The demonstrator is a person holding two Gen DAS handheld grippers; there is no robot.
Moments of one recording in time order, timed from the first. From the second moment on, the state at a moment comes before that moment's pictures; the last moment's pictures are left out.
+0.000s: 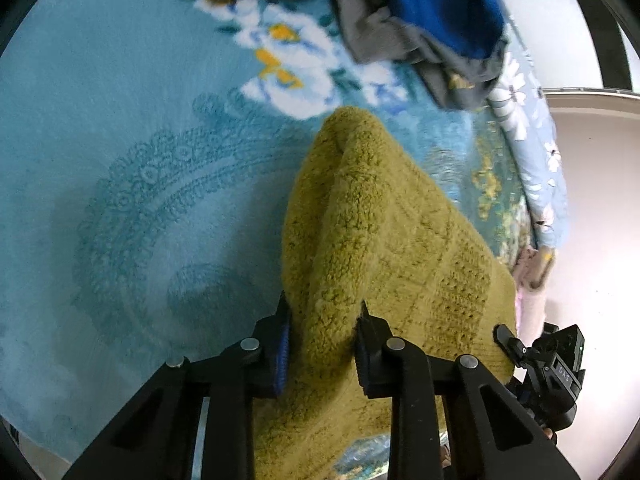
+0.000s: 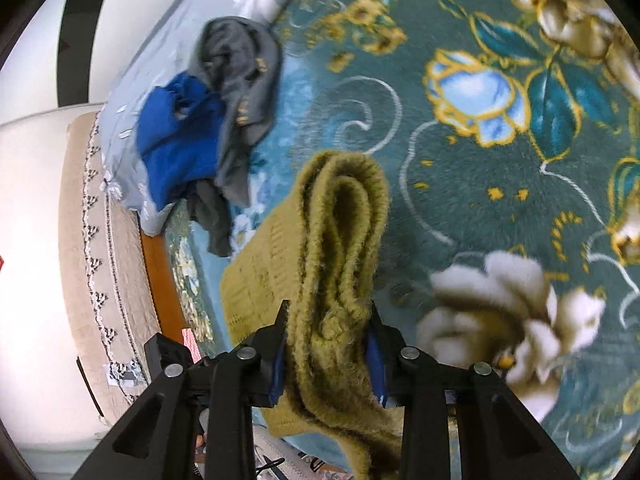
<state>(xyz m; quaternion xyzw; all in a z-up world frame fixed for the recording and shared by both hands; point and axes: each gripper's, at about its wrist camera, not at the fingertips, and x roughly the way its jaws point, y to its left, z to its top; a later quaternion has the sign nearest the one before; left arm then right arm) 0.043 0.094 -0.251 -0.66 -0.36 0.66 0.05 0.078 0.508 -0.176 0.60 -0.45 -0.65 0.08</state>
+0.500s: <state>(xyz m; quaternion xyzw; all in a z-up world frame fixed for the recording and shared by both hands) 0.089 0.090 -0.123 -0.61 -0.35 0.70 0.12 0.104 0.478 -0.021 0.56 -0.40 -0.72 0.10</state>
